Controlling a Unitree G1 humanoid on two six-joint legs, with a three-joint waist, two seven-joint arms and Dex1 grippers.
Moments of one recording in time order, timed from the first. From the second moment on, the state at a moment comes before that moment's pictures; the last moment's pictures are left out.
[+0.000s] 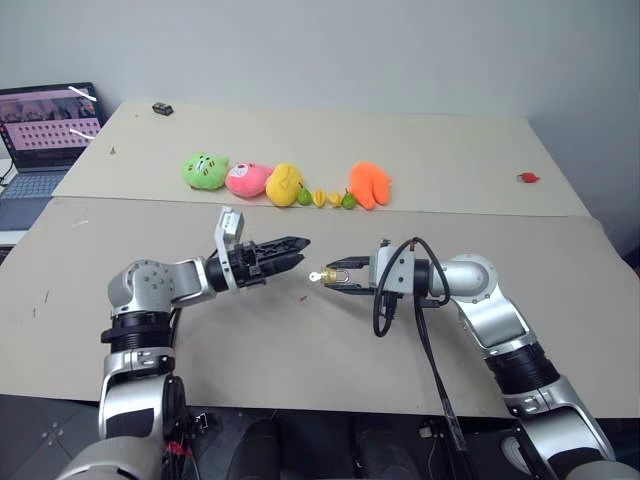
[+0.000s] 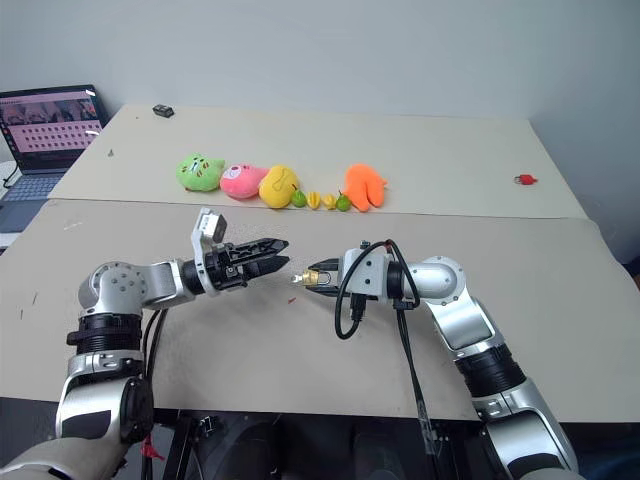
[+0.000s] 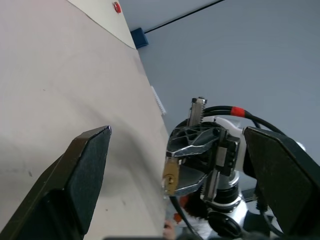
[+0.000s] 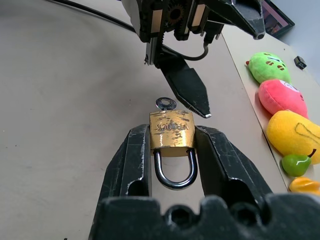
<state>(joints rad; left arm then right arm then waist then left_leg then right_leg) -0.68 0.36 0.31 0.33 -0.93 1.40 -0.80 -0.53 -0.50 0.27 -0.01 0.04 -0.10 1.03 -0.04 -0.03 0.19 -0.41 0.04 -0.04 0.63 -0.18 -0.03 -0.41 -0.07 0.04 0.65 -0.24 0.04</state>
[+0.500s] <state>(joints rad) -0.60 0.42 0.19 0.22 -0.93 1.41 -0.85 -0.54 -0.51 0.27 -0.02 0.04 -0.10 1.04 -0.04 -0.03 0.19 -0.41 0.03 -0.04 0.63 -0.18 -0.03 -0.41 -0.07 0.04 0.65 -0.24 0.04</state>
